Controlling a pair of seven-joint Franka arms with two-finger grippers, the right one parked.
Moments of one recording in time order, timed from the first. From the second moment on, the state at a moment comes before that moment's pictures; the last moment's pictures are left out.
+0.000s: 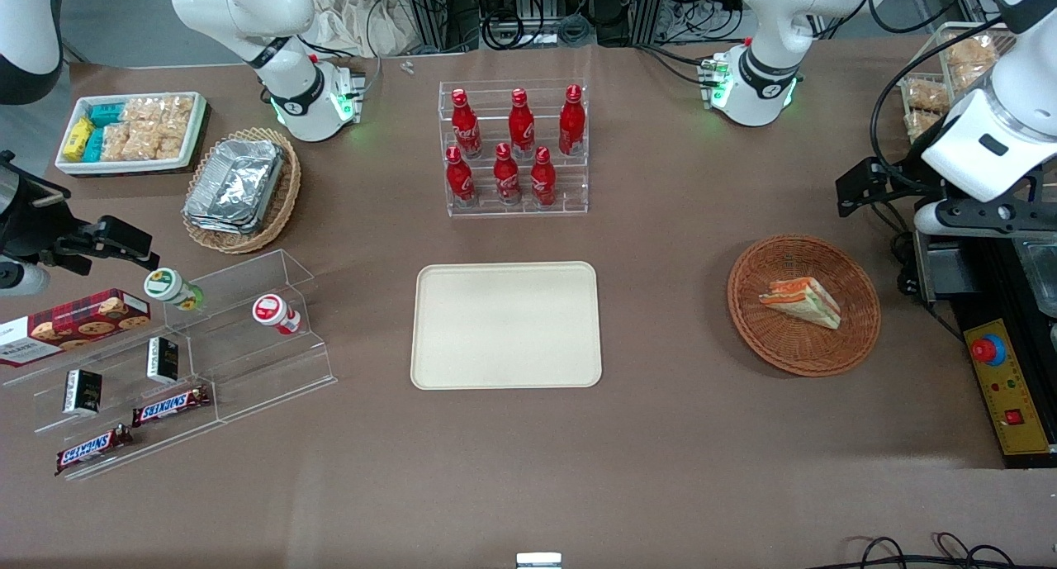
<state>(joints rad) -0.18 0.03 0.03 -1.50 -0.06 1.51 -0.10</state>
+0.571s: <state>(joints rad) -0.18 0.07 0.06 -1.52 -0.05 1.47 -0.40</state>
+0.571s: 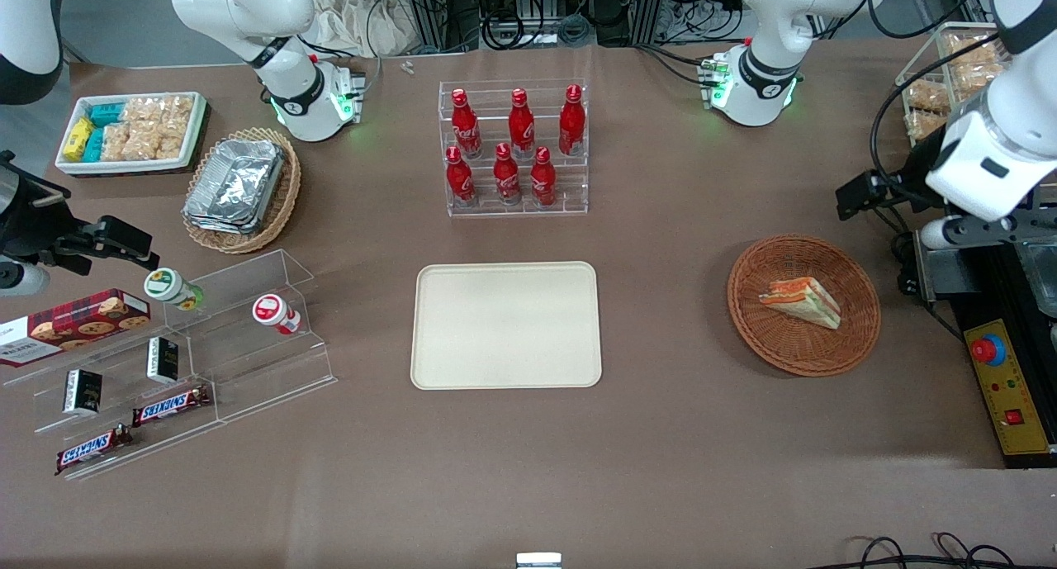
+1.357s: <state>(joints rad) -0.18 0.27 0.15 -1.90 -0.03 1.92 -0.92</state>
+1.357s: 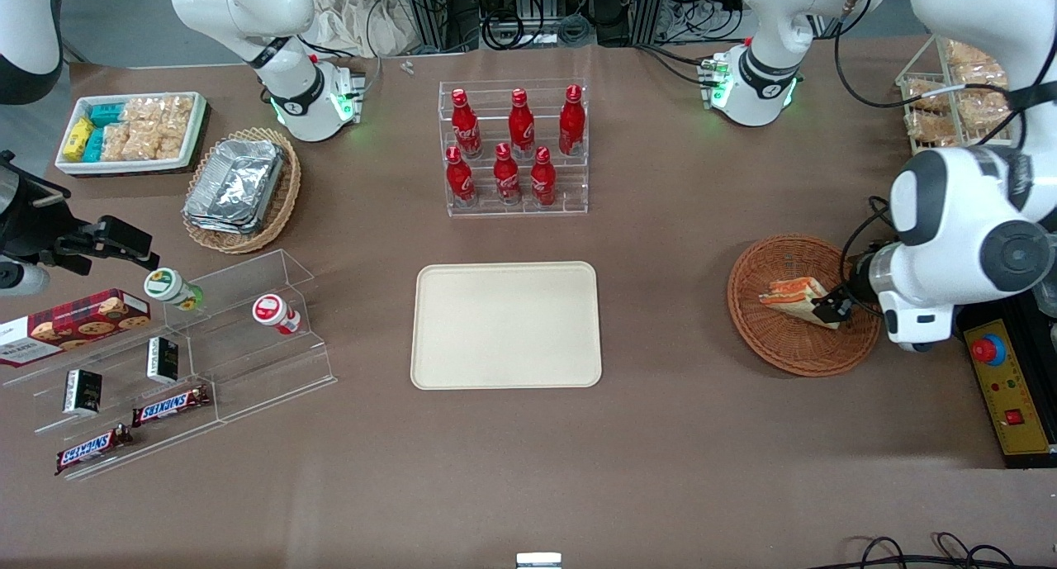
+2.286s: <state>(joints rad) -0.18 0.39 0.20 -2.10 -0.04 2.23 -1.05</state>
